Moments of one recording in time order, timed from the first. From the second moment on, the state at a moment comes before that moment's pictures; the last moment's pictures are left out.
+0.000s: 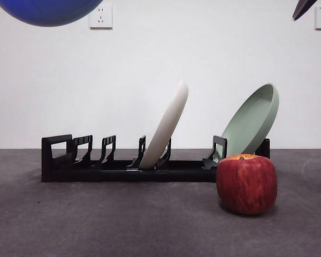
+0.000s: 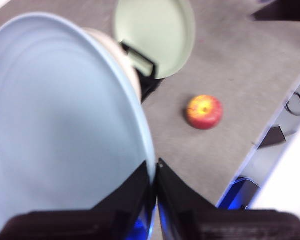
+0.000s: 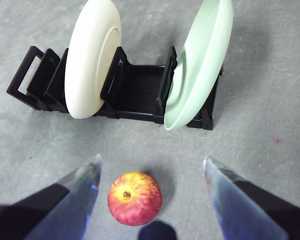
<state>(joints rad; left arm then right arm) -0.74 1.33 1.88 -1.34 0.02 0.13 0.18 0.94 1.00 -0.75 -0.28 0.14</state>
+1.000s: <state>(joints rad) -1.28 1.38 0.97 -0.75 -0.51 -0.20 0.18 0.94 1.00 -0.75 -0.28 0.10</state>
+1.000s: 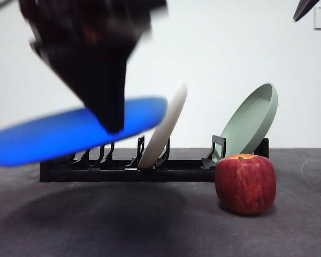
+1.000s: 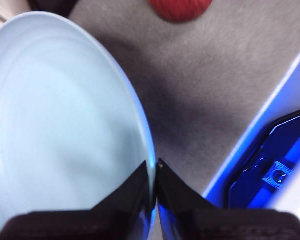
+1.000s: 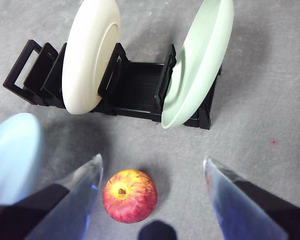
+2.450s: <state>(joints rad) -1.08 1.40 1.45 -0.82 -0.58 0.01 0.32 1.01 1.00 -0.78 -0.29 0.10</state>
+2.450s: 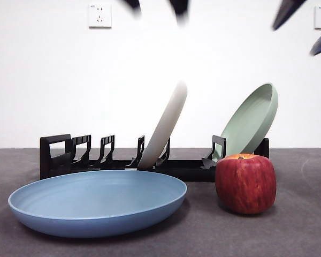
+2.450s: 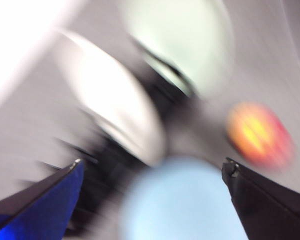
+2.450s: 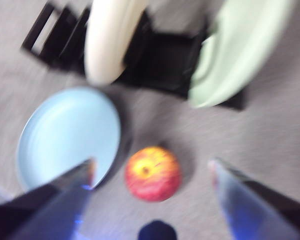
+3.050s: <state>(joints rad) -0.79 1.37 2.05 -1.02 -0.75 0.13 0.61 1.38 1.00 -0.69 -0.02 0.08</state>
